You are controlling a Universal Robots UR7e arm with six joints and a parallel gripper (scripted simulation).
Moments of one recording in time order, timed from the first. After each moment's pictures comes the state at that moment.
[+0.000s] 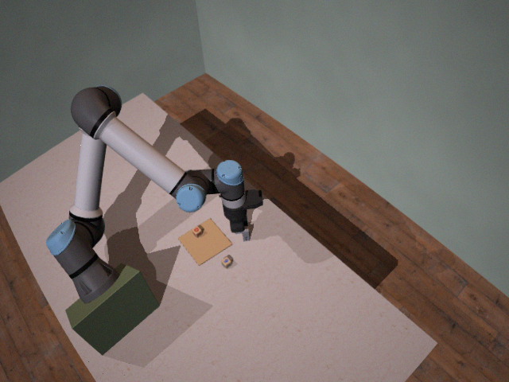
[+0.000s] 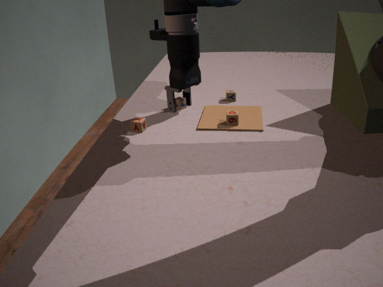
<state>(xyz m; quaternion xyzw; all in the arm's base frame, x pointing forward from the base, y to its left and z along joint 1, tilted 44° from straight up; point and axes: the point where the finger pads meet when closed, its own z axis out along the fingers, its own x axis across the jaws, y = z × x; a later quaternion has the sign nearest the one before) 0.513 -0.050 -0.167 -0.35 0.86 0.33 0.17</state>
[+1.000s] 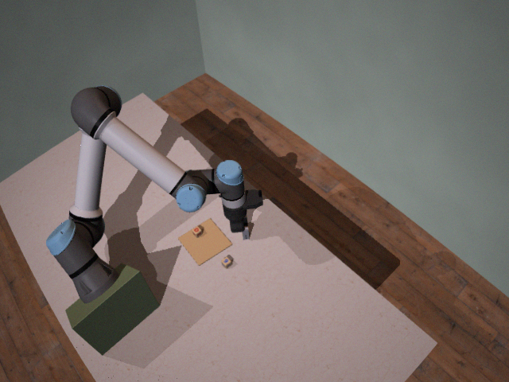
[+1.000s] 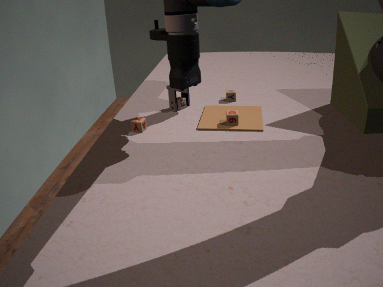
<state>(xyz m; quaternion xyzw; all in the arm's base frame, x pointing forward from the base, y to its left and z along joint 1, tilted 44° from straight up) 0.513 -0.050 -0.167 -0.35 0.86 0.33 0.17</state>
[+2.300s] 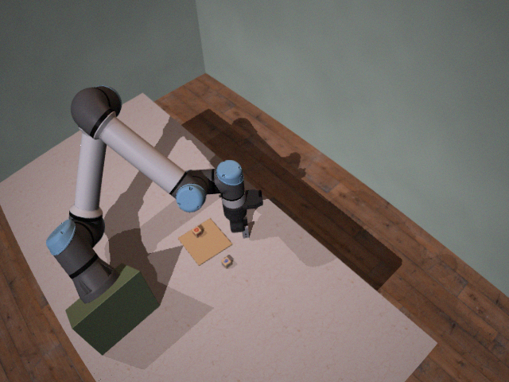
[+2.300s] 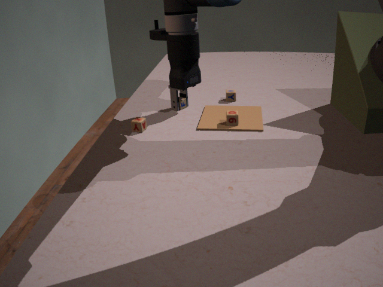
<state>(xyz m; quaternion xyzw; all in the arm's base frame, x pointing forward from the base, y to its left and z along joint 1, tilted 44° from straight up) 0.513 -0.050 -0.167 -0.35 0.86 0.33 0.17</state>
